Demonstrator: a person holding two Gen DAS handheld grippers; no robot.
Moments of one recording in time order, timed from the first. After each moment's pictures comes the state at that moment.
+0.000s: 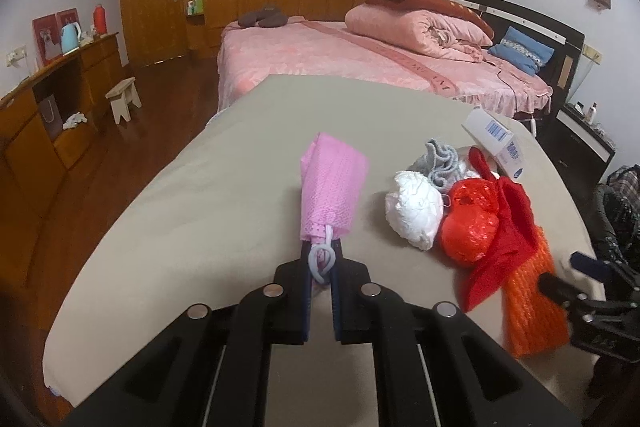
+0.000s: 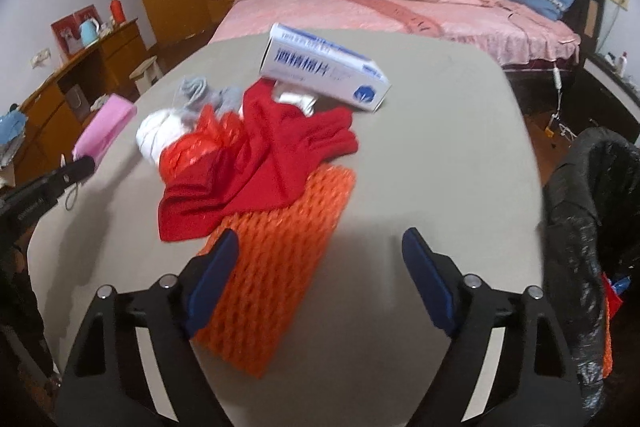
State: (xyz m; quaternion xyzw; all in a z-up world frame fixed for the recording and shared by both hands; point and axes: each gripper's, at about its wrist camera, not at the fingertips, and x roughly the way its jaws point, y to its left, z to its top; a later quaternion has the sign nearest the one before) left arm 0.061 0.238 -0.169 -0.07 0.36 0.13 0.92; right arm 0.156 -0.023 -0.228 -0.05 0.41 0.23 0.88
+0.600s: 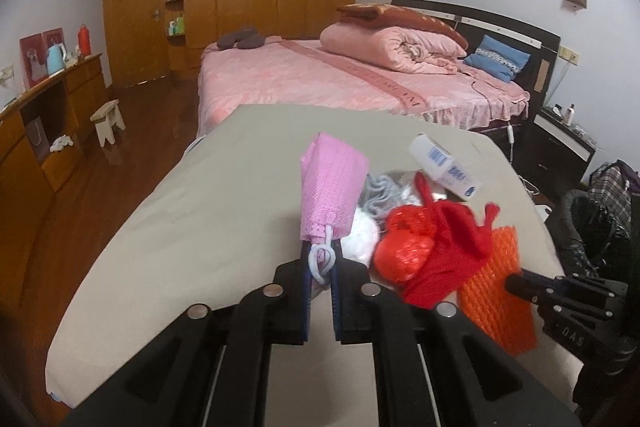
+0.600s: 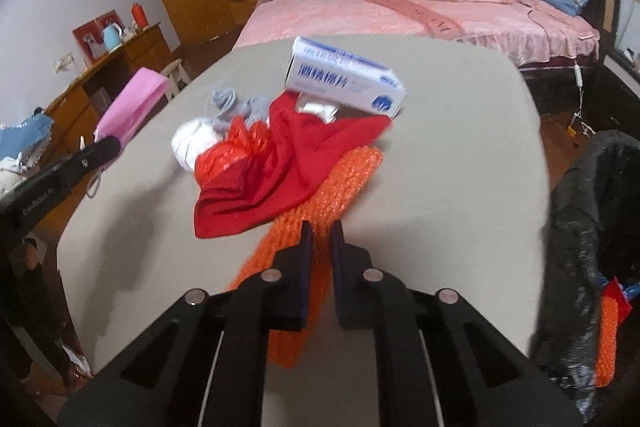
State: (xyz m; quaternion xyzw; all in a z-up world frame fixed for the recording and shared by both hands) left arm 0.062 0.194 -0.135 -0.06 0.33 0.10 0.94; right arm 0.144 -0.039 -0.202 -0.02 0.41 0.27 0.87
